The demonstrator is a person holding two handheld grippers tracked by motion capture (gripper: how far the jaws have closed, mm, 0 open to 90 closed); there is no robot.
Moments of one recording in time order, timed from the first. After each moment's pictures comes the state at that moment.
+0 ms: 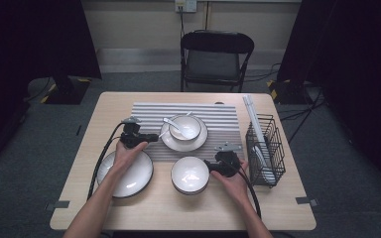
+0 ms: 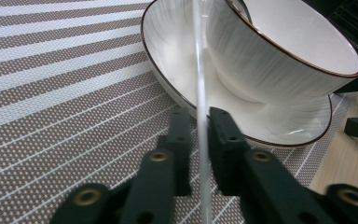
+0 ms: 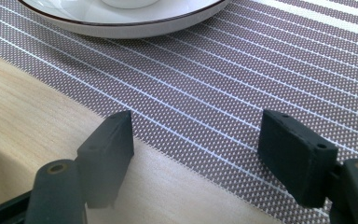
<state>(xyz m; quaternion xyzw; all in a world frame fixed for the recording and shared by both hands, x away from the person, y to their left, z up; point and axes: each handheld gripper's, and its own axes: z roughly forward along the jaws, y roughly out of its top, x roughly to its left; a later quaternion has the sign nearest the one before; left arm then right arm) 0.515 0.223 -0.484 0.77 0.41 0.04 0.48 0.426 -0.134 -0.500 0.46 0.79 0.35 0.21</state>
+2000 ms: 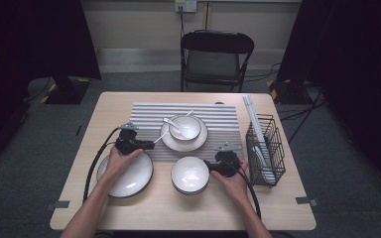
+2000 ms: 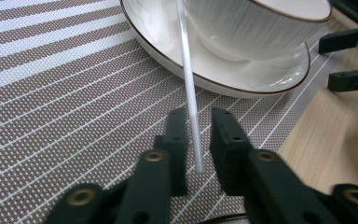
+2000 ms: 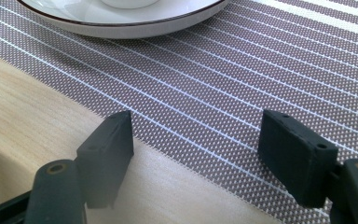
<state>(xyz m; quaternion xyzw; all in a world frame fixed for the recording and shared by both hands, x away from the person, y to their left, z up) 0.491 0.234 -0.481 0.80 0.39 0.04 0.45 0.426 -0.134 -0.500 0.46 0.79 0.35 0.21</state>
